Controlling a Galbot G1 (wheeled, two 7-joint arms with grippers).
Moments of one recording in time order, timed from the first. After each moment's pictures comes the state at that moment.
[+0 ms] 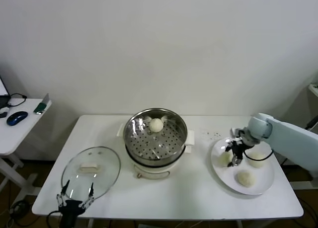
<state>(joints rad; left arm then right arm) 1.77 -1.40 -0.71 -1.89 0.08 -0.20 -0.03 0.31 0.71 -1.23 1.15 0.34 -0.26 -1.02</state>
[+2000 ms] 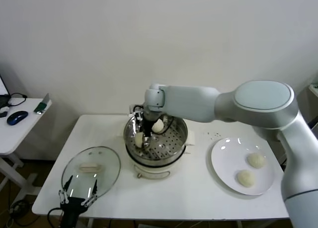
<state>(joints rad) 1.81 -1.39 -0.70 -1.98 0.10 -0.20 -0.03 0.57 1.52 -1.57 0.98 0.86 -0.43 -0.87</state>
